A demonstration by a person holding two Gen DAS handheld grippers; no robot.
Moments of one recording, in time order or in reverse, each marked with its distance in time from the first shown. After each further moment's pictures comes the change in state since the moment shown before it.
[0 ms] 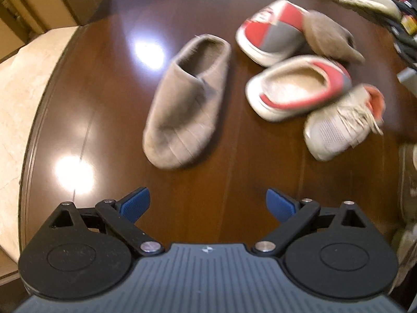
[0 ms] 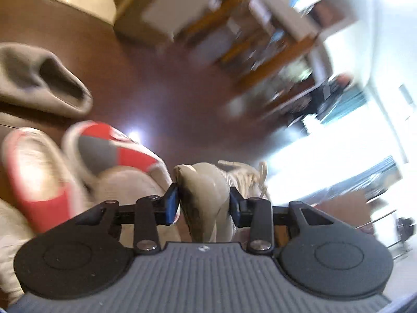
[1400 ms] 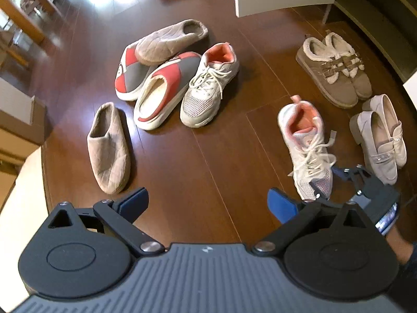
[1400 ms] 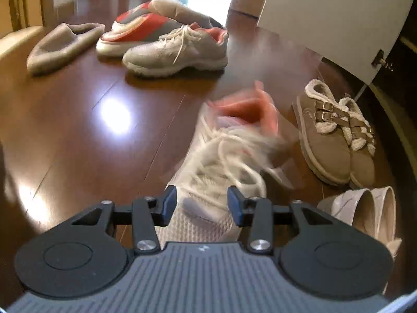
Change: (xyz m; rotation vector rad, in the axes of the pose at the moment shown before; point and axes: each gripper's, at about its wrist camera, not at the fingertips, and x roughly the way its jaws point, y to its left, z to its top) left arm -0.150 -0.204 -0.111 0.579 -0.108 0.054; right arm -0.280 0.262 -0.106 1.150 0.550 -0.123
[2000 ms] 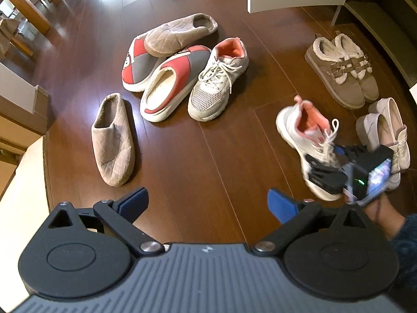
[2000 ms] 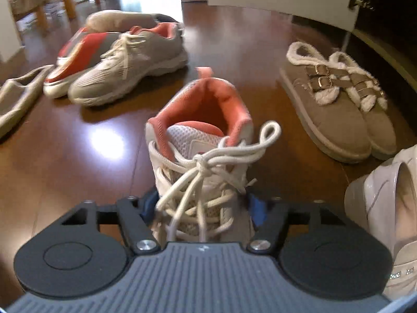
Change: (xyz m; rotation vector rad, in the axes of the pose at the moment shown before) left arm 0.006 0.009 -0.004 -0.015 0.020 0.019; right arm 0.077 -0.033 0.016 0.178 0.047 0.053
